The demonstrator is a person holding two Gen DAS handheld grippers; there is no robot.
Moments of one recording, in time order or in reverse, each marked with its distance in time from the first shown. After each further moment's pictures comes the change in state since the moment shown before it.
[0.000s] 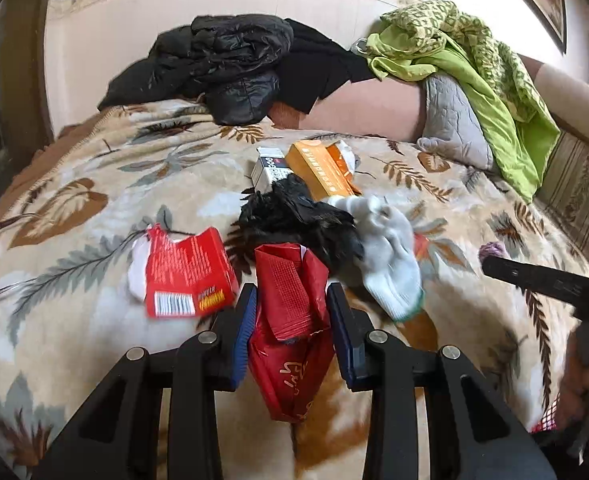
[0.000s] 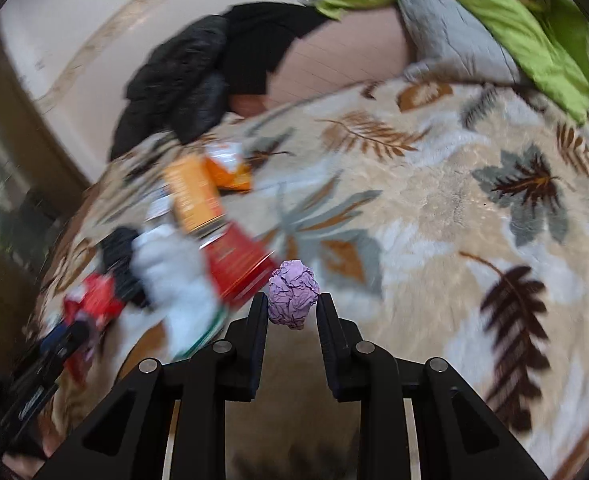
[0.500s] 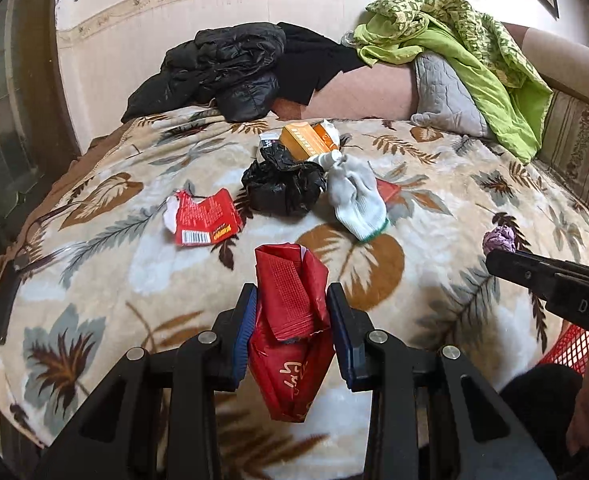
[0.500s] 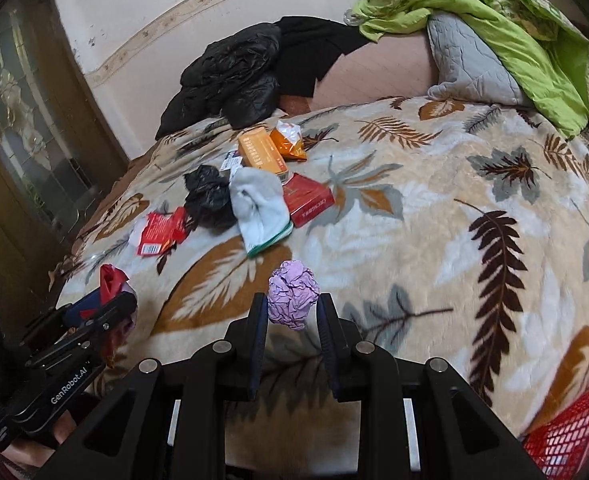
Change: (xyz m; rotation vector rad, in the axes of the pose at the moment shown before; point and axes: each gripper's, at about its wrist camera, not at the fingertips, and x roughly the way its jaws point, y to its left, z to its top) left arm -0.069 -0.041 -0.053 0.078 0.011 0.113; right arm -0.064 0.031 -0.071 -0.100 -0.038 0.034
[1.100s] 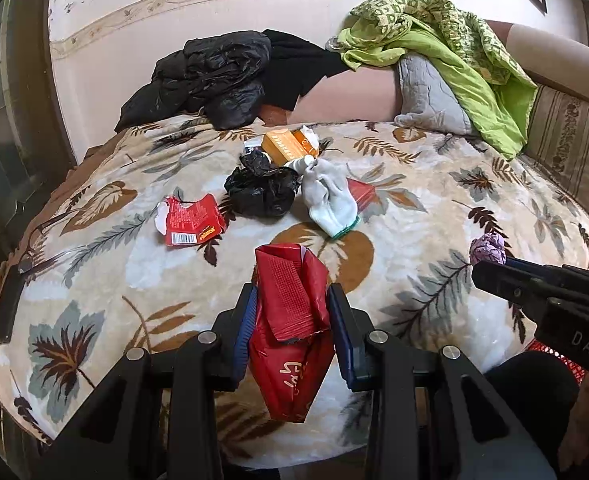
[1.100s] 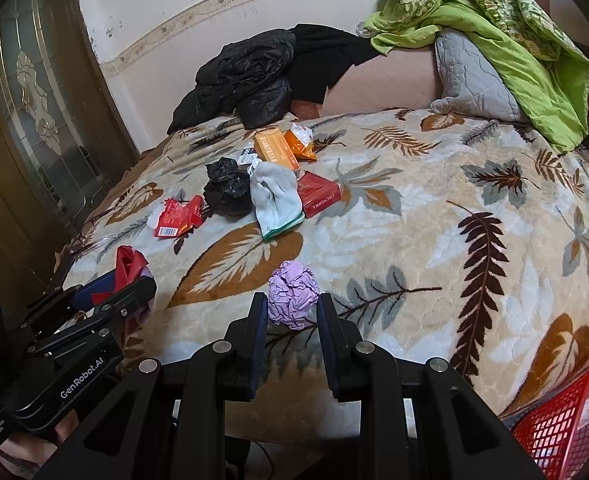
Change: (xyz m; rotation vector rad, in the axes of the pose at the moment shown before) left arm -0.025 -0.020 -0.001 0.021 -0.013 -0.028; right arm -0.032 0.012 -0.015 -0.032 -0.019 -0.006
